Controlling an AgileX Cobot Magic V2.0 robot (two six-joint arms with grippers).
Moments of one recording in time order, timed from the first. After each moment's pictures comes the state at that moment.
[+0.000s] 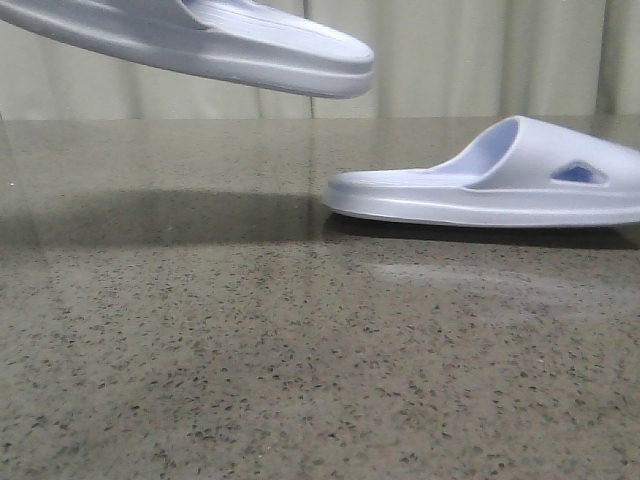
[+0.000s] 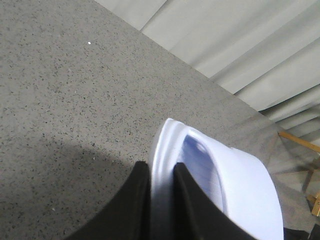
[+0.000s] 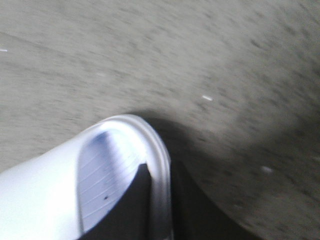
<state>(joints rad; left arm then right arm) -0.10 0.99 -0.79 -1.11 0.54 0.39 -0.02 1.17 -0.61 0.84 0.30 -0.08</state>
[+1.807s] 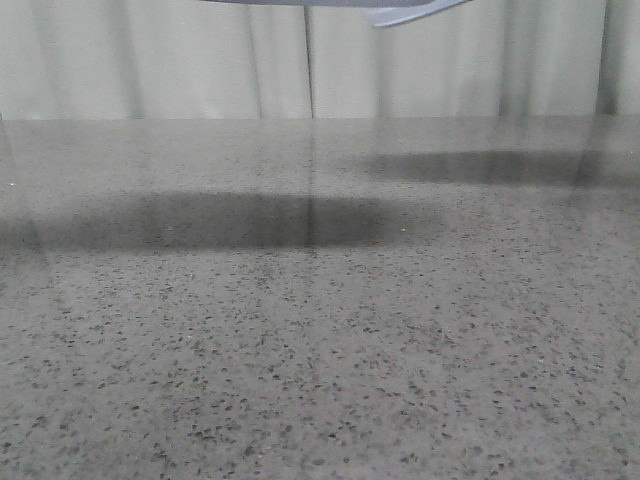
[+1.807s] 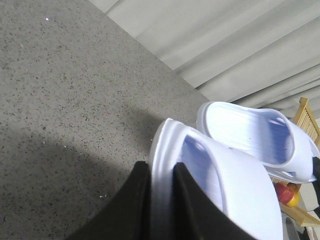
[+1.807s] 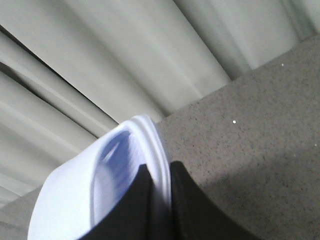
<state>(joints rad) -0.10 0.99 -0.79 -1.28 0.62 0.42 -0.02 1.05 -0.96 0.77 0.27 -0.19</state>
